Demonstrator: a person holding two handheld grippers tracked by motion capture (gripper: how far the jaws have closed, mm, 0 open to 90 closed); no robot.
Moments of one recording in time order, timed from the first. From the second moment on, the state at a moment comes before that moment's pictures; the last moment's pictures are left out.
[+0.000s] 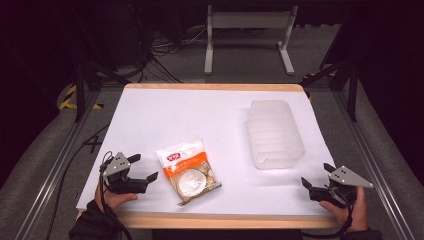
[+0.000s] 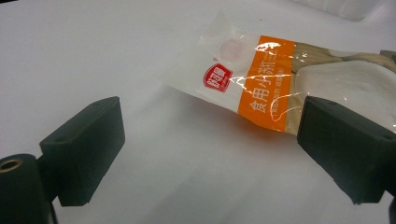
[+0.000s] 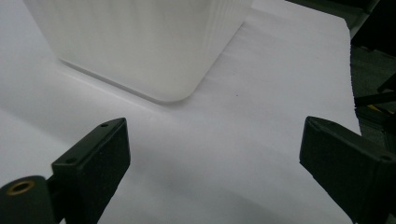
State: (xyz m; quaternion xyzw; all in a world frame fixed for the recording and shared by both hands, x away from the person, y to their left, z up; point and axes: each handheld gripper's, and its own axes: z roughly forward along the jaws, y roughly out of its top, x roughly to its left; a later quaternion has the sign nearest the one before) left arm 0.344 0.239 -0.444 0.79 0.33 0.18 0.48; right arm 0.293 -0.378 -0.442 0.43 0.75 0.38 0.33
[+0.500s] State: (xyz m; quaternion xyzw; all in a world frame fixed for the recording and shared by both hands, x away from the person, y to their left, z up) left arm 0.337 0.241 -0.444 0.79 0.33 0.18 0.48; right arm 0.296 -0.377 -0.442 0.42 0.76 0.38 0.31
